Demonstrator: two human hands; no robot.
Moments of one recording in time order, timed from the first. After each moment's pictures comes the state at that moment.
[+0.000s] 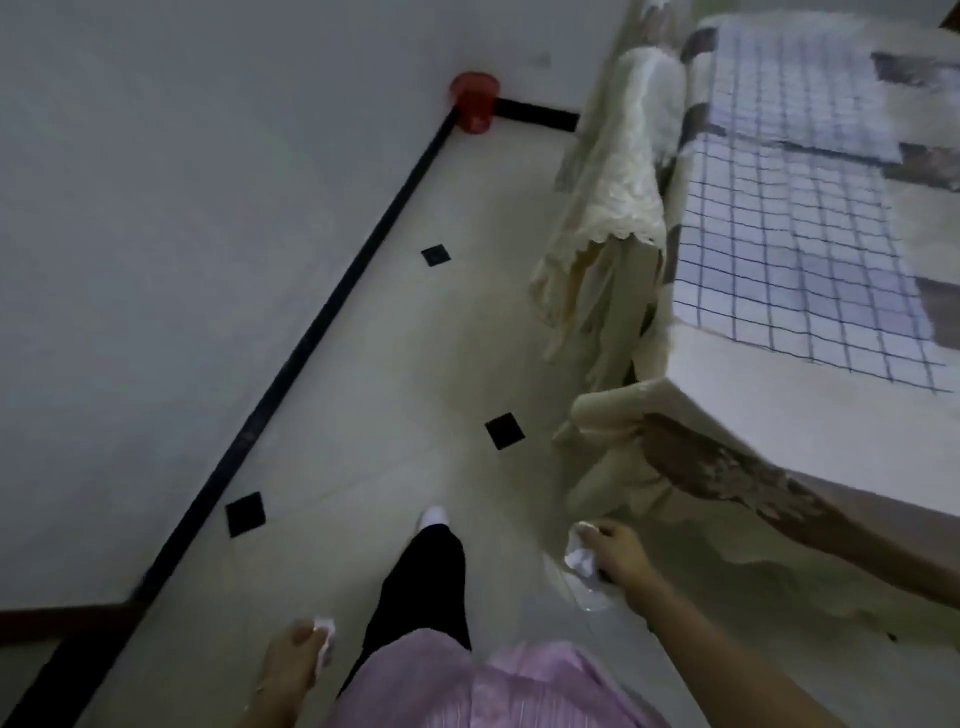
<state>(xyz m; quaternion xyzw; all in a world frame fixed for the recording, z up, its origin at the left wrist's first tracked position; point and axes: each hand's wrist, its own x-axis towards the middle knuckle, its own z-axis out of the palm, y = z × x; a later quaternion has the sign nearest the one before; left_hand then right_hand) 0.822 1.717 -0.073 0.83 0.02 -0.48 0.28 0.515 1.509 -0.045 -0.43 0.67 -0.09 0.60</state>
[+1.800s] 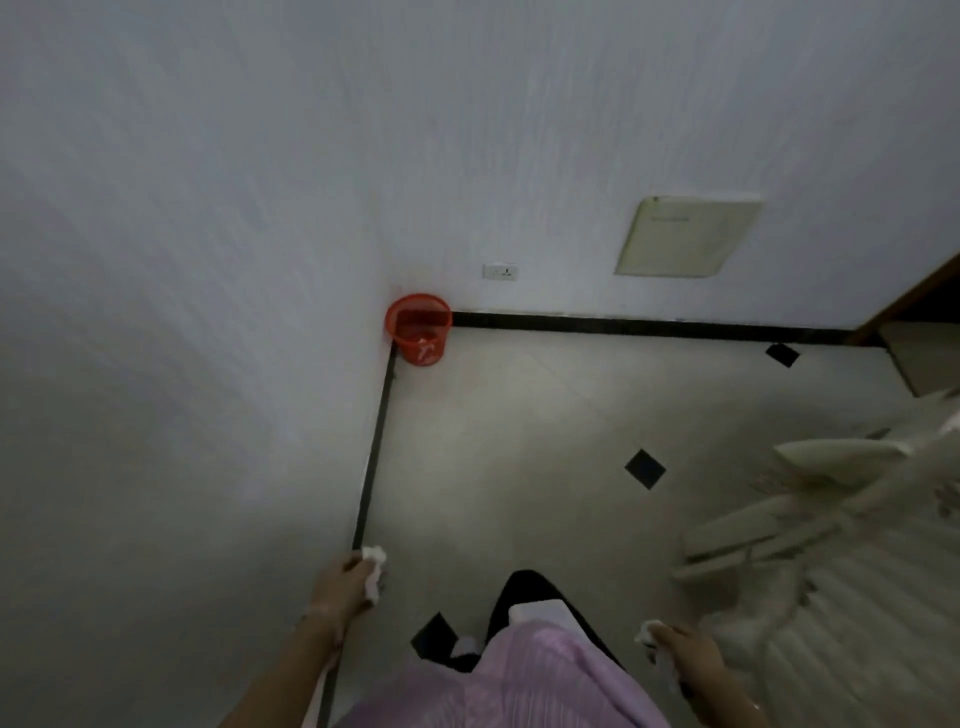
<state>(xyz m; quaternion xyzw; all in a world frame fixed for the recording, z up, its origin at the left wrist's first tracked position) 1.271 0.440 -0.018 0.75 -0.16 -0.57 0.30 0.884 0.486 -0.082 -0.13 0.79 -0.24 0.55</state>
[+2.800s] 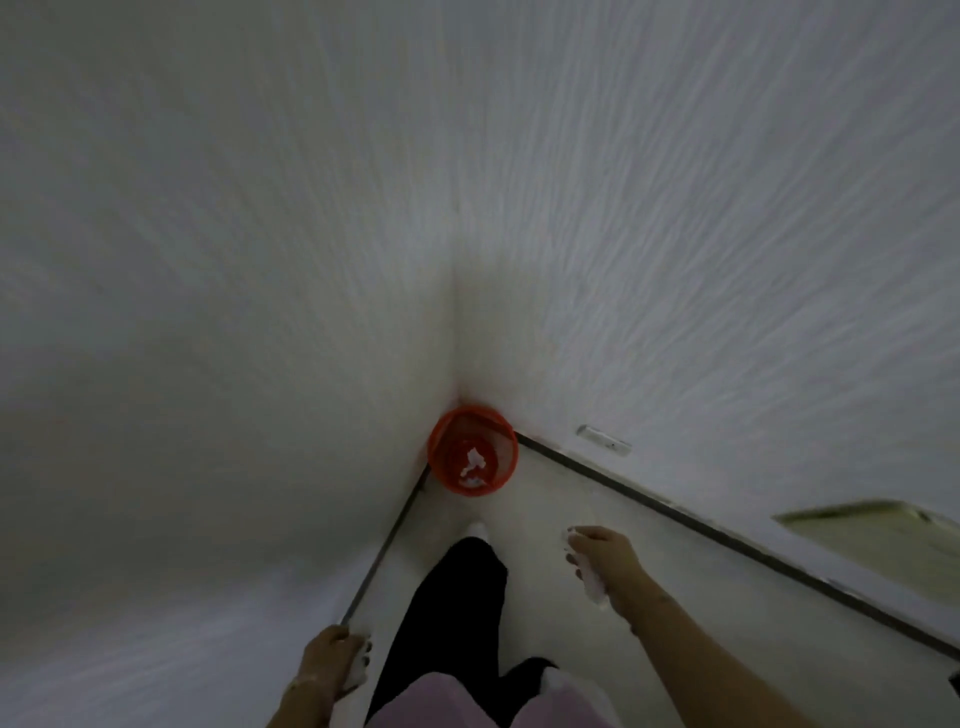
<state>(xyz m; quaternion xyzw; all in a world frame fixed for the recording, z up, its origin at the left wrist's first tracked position) 1.352 -0.037 -0.089 0.81 0.10 -0.53 0.25 1.111 -0.255 -0.065 -0.34 0.68 -0.08 0.65</state>
